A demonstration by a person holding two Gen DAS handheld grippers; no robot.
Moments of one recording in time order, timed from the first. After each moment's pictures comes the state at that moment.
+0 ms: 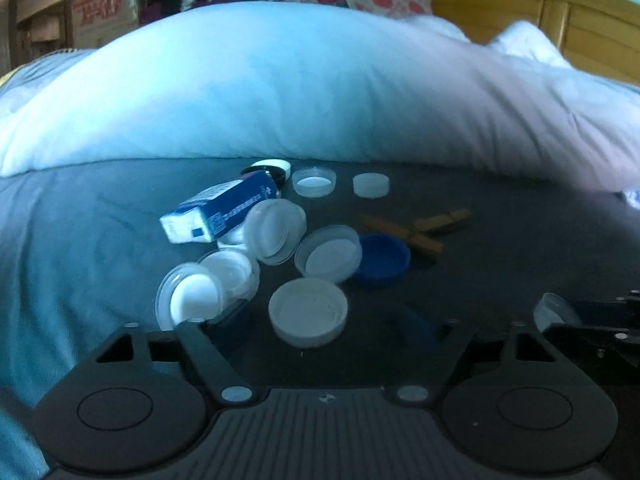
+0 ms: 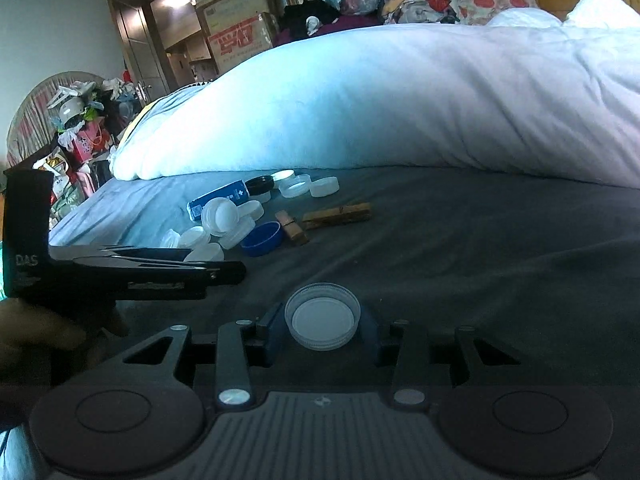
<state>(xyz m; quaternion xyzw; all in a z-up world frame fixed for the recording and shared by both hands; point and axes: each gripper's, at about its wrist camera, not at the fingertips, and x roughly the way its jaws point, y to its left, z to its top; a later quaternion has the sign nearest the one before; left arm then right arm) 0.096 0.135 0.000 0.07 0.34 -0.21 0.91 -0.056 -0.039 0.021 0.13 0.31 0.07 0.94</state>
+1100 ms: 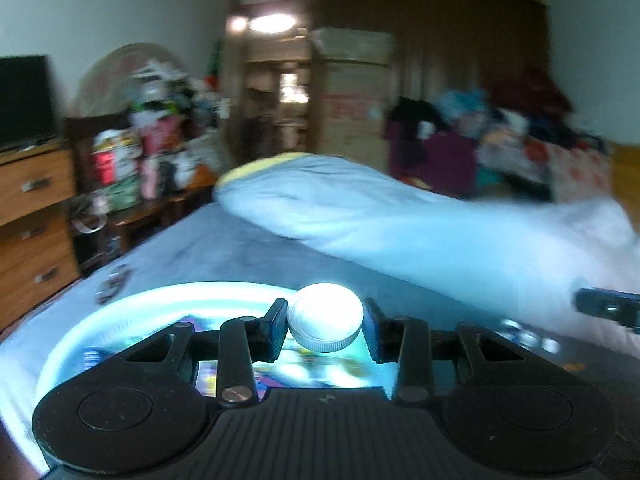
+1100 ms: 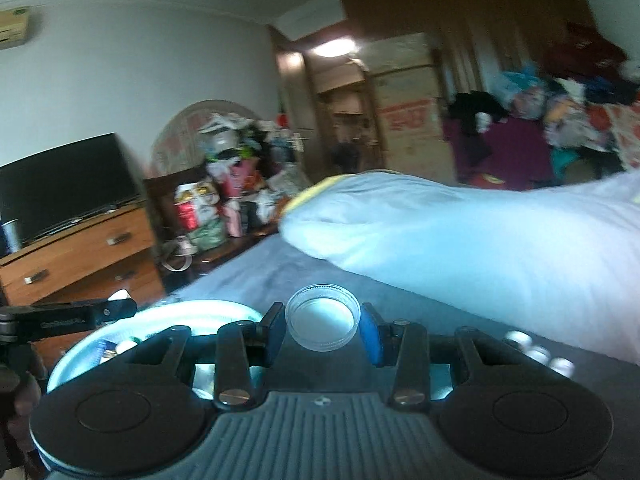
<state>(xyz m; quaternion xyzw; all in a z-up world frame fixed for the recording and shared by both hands) -0.115 0.390 0.228 -0.04 0.20 0.09 0.98 -0.098 0.150 0.250 0.08 0.18 0.28 0.94</state>
